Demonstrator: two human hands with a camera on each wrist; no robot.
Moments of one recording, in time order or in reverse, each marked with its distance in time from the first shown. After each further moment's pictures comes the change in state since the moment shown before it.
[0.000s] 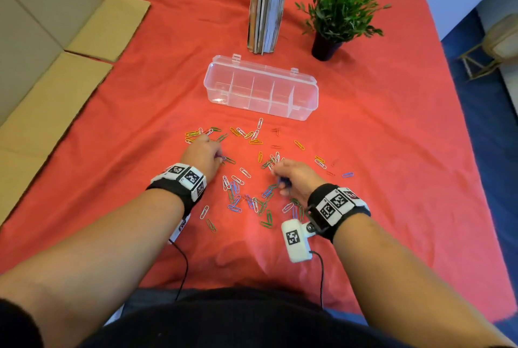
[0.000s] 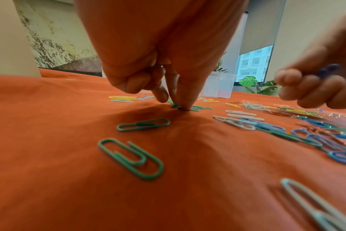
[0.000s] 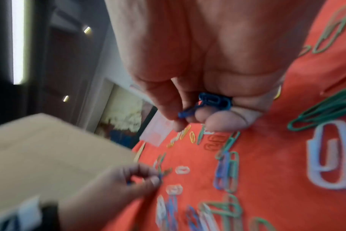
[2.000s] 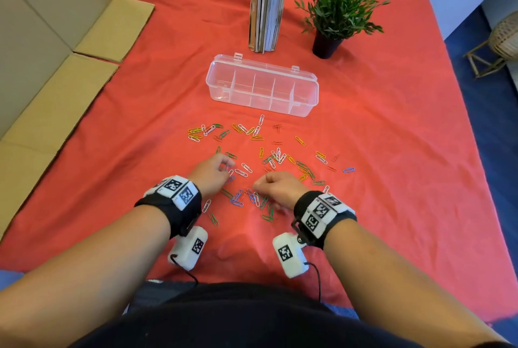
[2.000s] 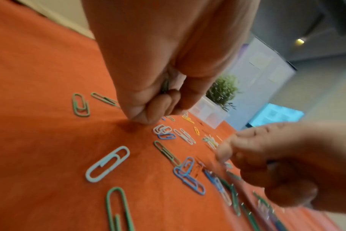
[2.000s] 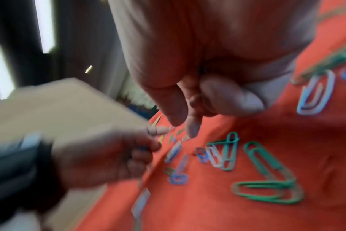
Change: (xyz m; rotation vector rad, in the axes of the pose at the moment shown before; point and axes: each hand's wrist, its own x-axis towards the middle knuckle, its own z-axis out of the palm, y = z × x) left_hand -0.040 0.018 0.008 -0.402 -0.251 -0.241; right_hand -0.026 0.011 0.032 -0.357 -0.065 -0.029
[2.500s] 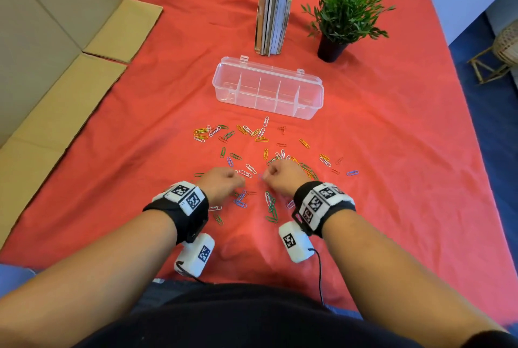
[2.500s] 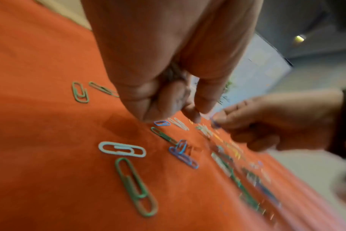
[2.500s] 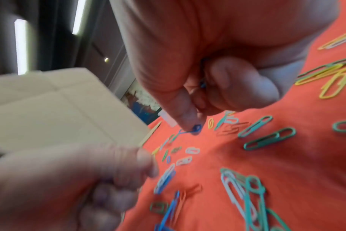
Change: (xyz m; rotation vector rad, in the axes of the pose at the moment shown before) left_hand -0.014 -0.001 0.010 -0.242 -0.086 -0.077; right_hand 0.018 -0.016 -0.013 -0.534 0.151 -0.083
